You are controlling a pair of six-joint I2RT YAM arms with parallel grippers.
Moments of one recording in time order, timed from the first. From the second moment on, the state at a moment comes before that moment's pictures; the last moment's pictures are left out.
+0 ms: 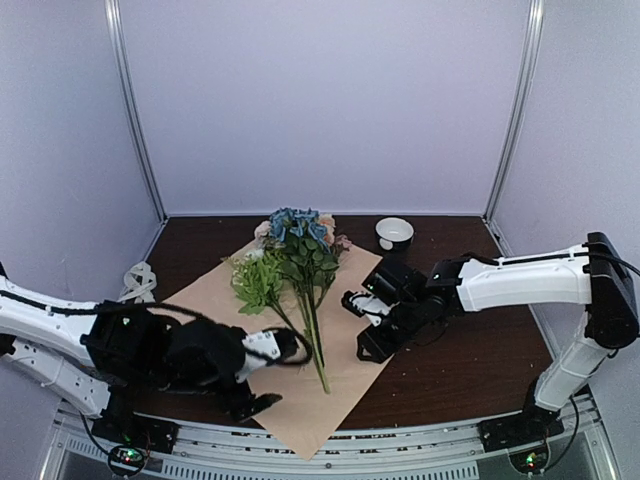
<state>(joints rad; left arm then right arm) -1.43 1.16 0.91 -0.64 -0.39 -0.23 0.94 1.63 1.07 -0.58 -0.10 0.25</state>
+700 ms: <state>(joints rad) -1.66 1.66 0.91 -0.77 -0.53 0.28 1.02 1.69 0.97 -0.39 -0.27 0.30</state>
